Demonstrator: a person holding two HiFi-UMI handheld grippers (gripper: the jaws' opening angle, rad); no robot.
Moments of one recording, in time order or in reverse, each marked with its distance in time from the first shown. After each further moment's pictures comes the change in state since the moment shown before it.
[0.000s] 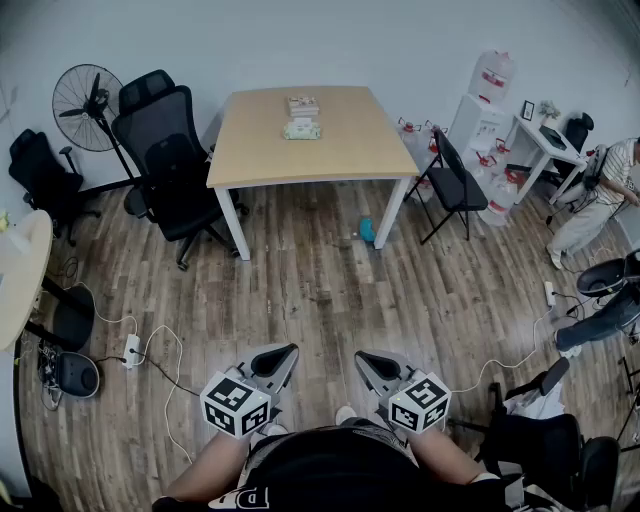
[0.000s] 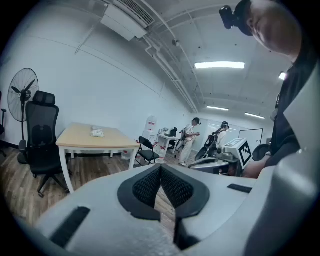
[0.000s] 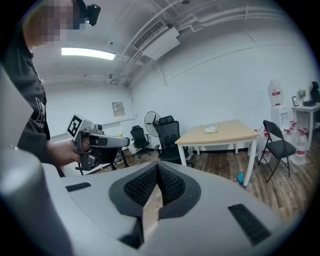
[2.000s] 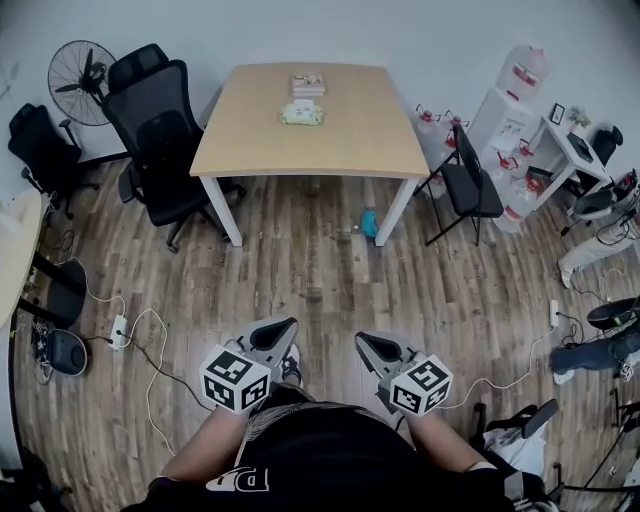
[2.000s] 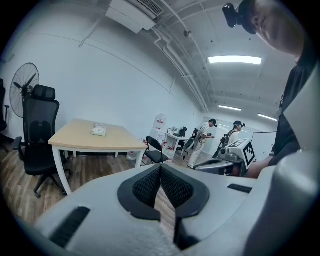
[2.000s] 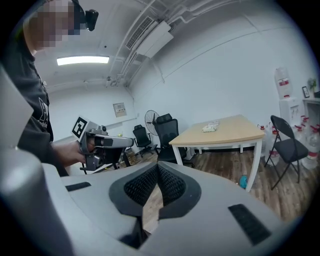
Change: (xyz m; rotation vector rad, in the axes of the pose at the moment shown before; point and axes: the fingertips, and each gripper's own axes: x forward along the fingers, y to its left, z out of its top) left arm 0.175 0.071 0.038 -0.053 0.025 0.081; right arm 0.050 -0.180 0.037 0.031 0.033 0.087
